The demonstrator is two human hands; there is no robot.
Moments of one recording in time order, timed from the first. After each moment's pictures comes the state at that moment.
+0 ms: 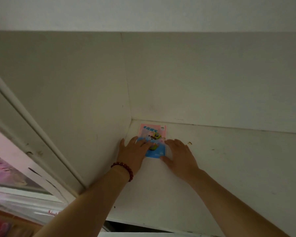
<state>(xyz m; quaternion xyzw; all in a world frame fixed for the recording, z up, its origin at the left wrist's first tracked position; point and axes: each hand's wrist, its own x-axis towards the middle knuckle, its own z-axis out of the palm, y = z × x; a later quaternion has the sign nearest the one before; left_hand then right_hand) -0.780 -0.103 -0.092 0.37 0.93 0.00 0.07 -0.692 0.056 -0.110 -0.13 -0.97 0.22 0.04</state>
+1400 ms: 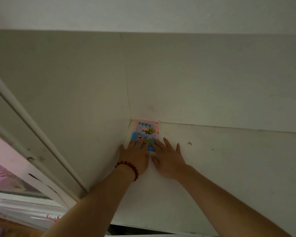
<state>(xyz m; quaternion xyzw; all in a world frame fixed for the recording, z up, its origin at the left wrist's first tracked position) -0.782 -0.095 -0.100 0.34 0.94 -0.01 0.10 -0.713 0.029 -0.103 -0.09 -0.98 0.13 -0.08</state>
